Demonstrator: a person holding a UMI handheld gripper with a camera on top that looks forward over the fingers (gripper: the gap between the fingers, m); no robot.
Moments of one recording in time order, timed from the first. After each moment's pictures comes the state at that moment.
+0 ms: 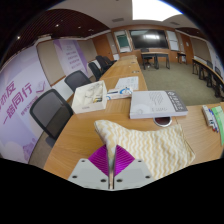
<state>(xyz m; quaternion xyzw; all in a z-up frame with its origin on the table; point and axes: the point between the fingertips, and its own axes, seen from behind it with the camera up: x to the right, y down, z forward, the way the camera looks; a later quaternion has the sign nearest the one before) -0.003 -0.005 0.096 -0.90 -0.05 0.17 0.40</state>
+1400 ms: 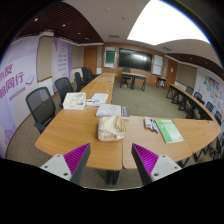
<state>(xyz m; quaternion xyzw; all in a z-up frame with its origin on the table) 0.173 -0.284 0.256 -0.87 -0.05 -0.01 0.48</state>
